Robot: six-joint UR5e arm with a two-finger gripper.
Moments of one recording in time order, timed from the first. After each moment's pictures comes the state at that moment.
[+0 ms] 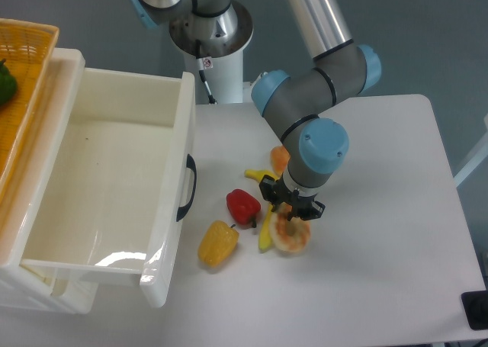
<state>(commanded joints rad) 2.58 -2.03 -1.63 -1.10 1.47 1.03</state>
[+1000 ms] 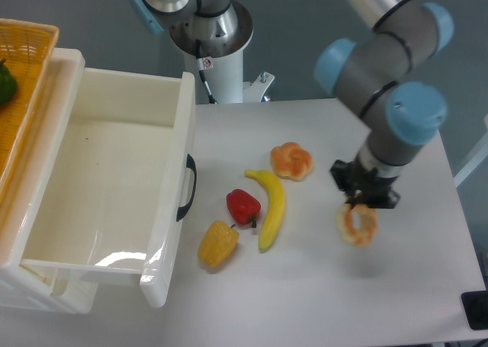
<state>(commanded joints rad) 2.74 -2.08 -1.27 -1.41 1.50 1.32</state>
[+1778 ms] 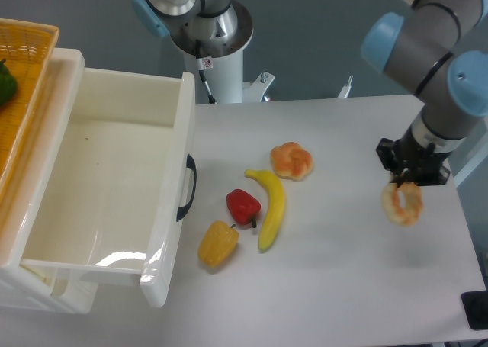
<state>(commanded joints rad) 2.80 -2.11 -1.16 -1.43 1.59 1.33</state>
